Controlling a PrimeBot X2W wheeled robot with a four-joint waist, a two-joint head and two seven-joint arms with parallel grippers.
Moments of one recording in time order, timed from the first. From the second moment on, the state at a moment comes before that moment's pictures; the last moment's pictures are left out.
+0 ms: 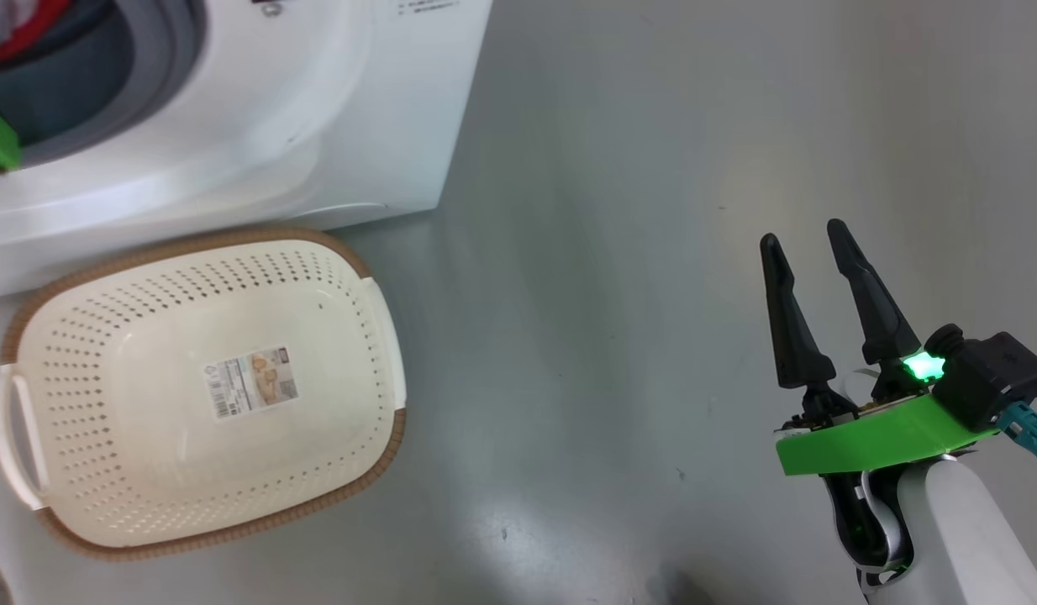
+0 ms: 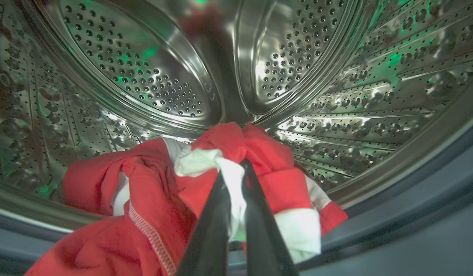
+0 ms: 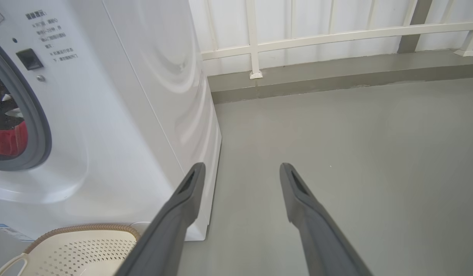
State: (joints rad) left arm -1.22 0.32 0.01 1.08 -0.20 -0.10 -0.25; right arm -0.26 -0.04 0.07 0.10 0.39 0.12 -0.26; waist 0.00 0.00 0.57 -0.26
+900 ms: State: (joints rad) left arm -0.56 0.08 0.24 0.10 -0.14 -0.12 -0.26; right arm -0.21 -0.04 0.02 0.10 0.35 0.12 -0.26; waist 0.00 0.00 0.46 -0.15
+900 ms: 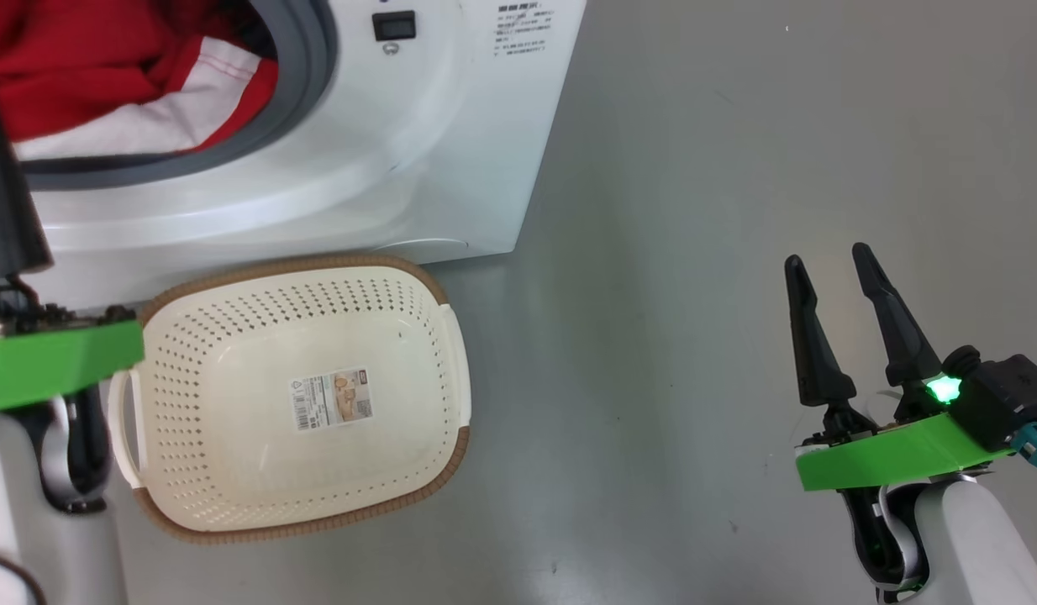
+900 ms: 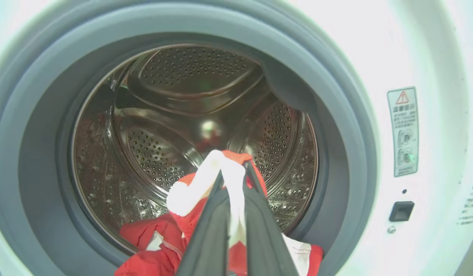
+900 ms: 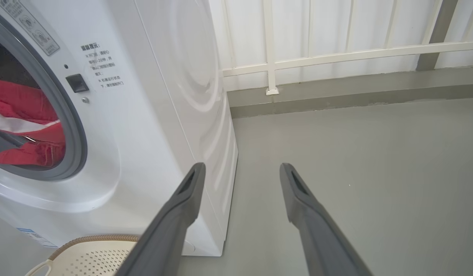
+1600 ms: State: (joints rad) left arm -0.48 0.04 0.23 -0.40 -0.15 -0.13 -0.26; right arm -0.20 -0.04 0.01 0.10 0.35 0.12 -0.26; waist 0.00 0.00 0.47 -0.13
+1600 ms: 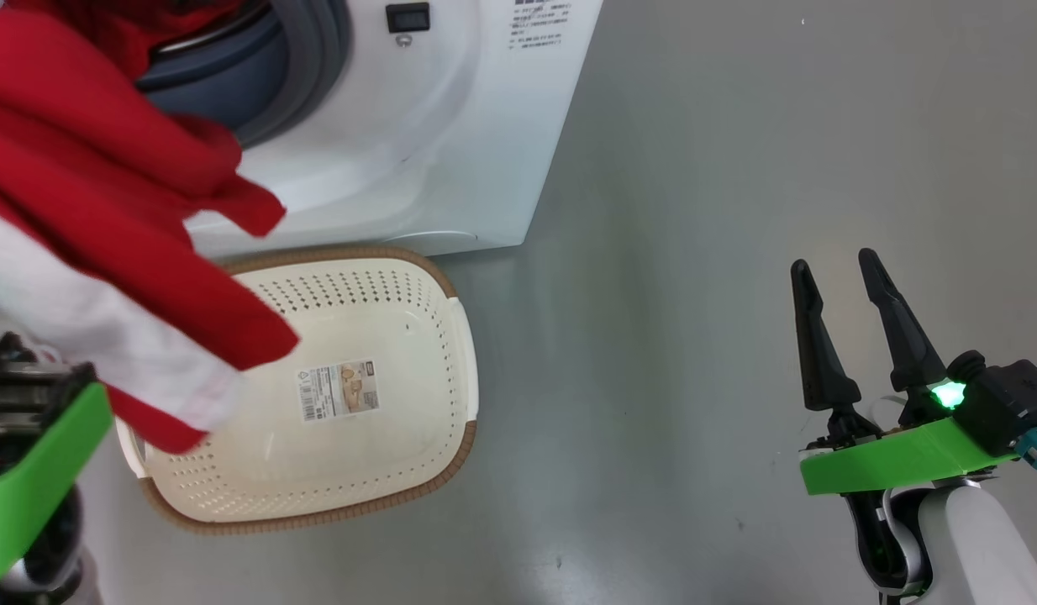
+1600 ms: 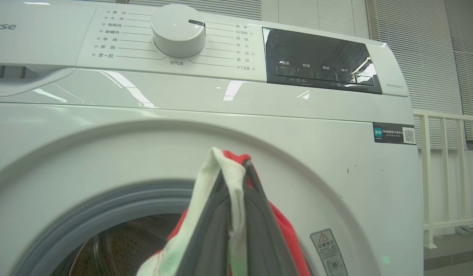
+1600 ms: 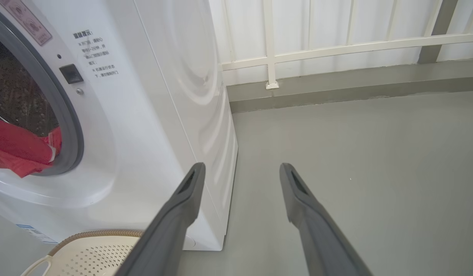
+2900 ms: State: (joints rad) left arm -0.53 0.08 0.06 0.66 -0.15 -0.13 -0.26; right arm -0.25 -0.04 0.04 0.08 0.35 0.12 -0.26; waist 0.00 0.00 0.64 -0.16
